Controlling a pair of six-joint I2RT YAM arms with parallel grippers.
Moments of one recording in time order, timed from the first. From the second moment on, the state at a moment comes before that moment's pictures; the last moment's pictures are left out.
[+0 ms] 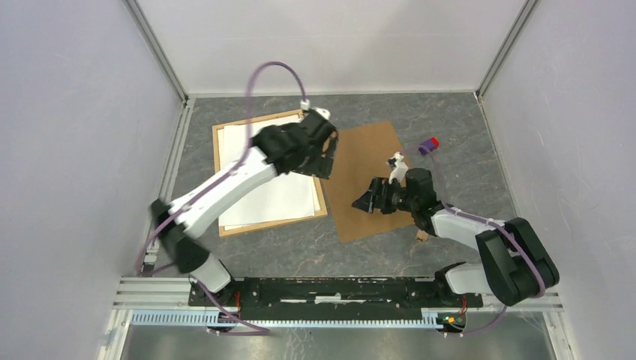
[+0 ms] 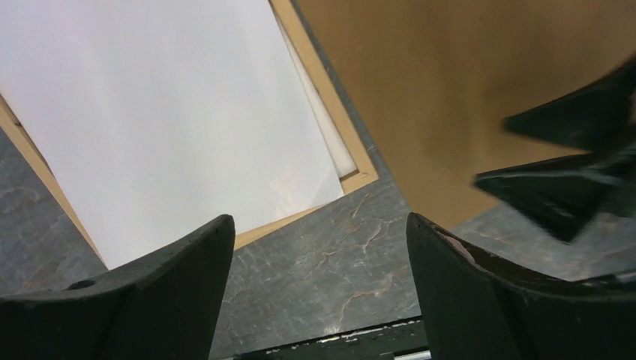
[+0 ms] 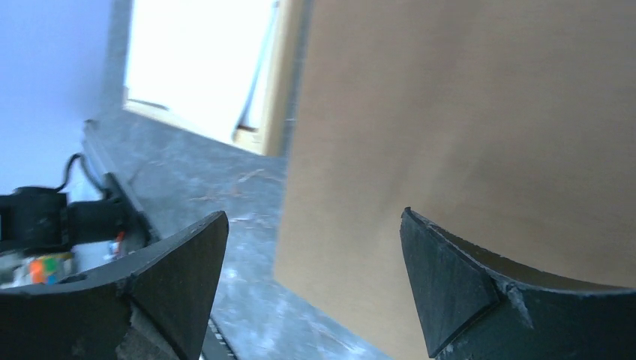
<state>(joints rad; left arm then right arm) -0.84 1.70 1.70 -1.12 -0.36 -0.48 0.33 1.31 0.42 0.30 -0.53 0.49</state>
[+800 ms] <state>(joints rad) -0.84 1.03 1.17 -0.42 -0.52 -0.17 0.79 1.76 0.86 0.33 -0.32 0.70</state>
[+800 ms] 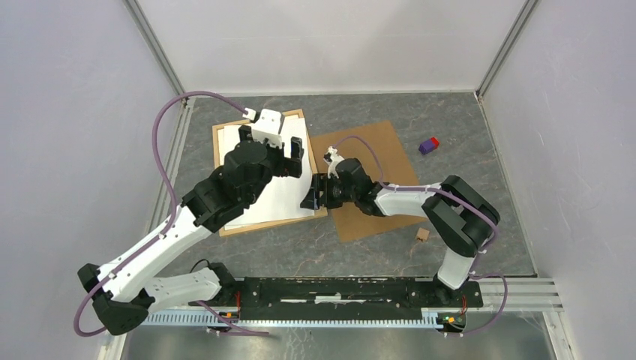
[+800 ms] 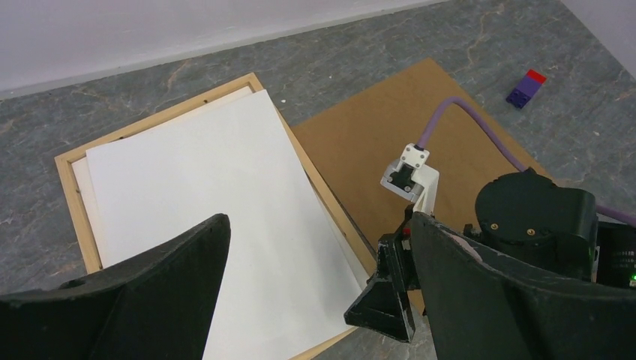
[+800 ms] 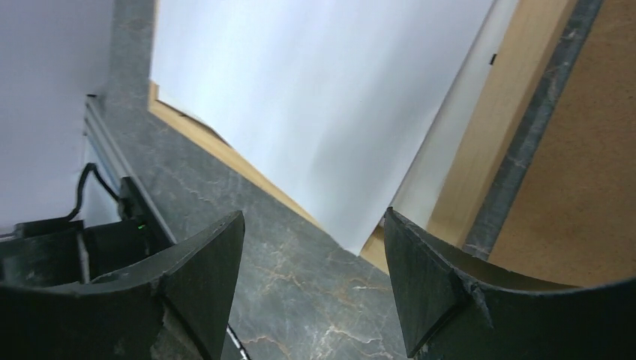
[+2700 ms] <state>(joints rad) -0.74 0.79 1.01 -0.26 -0.43 -0.16 0.85 1.96 0.84 0.63 -0.28 1.21</state>
